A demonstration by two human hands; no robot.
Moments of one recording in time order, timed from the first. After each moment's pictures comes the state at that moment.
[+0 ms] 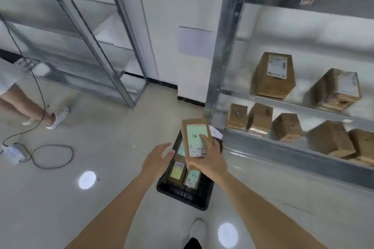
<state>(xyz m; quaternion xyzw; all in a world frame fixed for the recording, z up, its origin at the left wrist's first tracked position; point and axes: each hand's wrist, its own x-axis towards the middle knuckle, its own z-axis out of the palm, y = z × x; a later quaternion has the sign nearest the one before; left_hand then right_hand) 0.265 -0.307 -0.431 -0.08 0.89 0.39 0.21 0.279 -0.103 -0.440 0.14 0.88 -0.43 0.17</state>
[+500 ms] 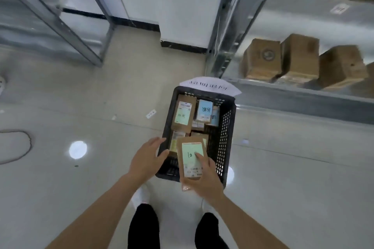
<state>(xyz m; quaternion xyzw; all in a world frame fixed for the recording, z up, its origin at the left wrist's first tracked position) 0.182 -0.373 -0.740 0.05 0.92 0.23 0.32 0.301 -0.187 -0.782 0.28 0.80 -0.45 0.28</state>
